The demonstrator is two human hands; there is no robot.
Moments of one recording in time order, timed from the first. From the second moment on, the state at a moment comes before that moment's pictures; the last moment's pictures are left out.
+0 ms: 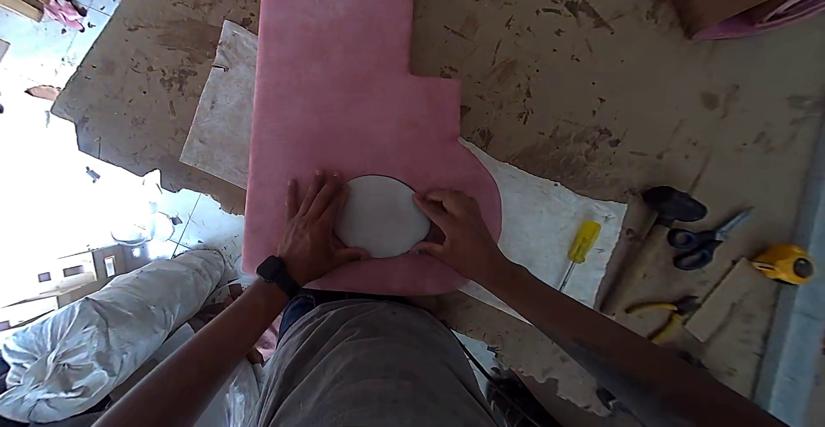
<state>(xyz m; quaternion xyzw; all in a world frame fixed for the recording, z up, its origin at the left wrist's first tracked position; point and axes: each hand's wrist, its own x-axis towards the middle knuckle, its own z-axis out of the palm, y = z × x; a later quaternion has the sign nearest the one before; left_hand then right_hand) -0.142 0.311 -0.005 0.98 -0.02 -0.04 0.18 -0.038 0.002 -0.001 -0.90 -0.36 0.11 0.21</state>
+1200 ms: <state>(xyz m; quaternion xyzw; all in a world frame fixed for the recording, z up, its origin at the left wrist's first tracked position) -0.096 0.239 -0.015 0.98 -0.15 -0.03 0.13 -0.031 -0.289 0.007 -0.96 0.18 0.13 0.19</state>
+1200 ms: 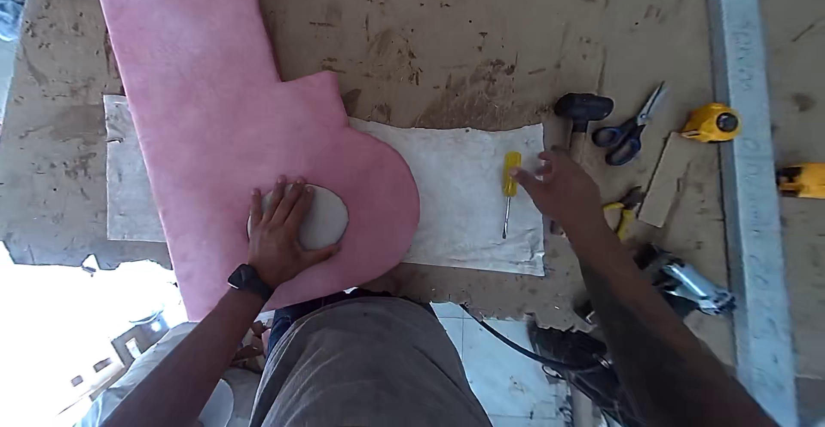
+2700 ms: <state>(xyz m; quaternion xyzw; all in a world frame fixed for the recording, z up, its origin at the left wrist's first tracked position) -0.169 0.183 -0.025 0.97 0.09 0.07 0.20 -0.036 -0.050 0.044 -0.82 -0.18 0.17 0.51</state>
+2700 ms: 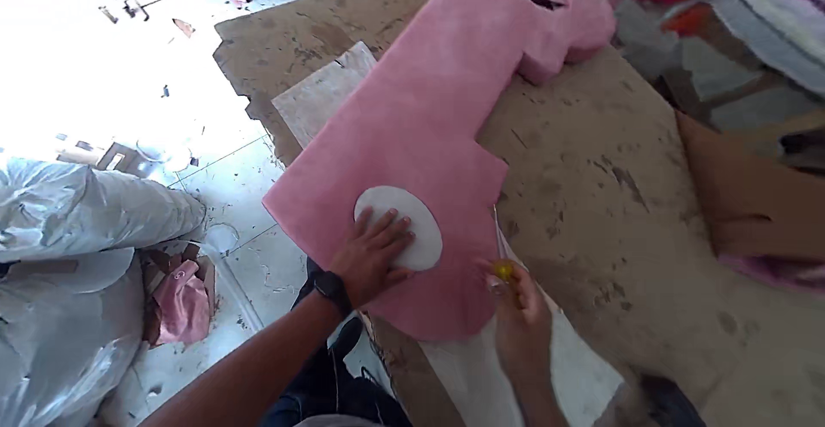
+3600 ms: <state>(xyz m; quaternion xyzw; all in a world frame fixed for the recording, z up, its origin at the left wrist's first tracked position) -0.170 0.157 -0.028 0.94 0.20 0.11 0.25 -0.040 0.084 -0.015 -0.76 -0.25 0.10 0.59</state>
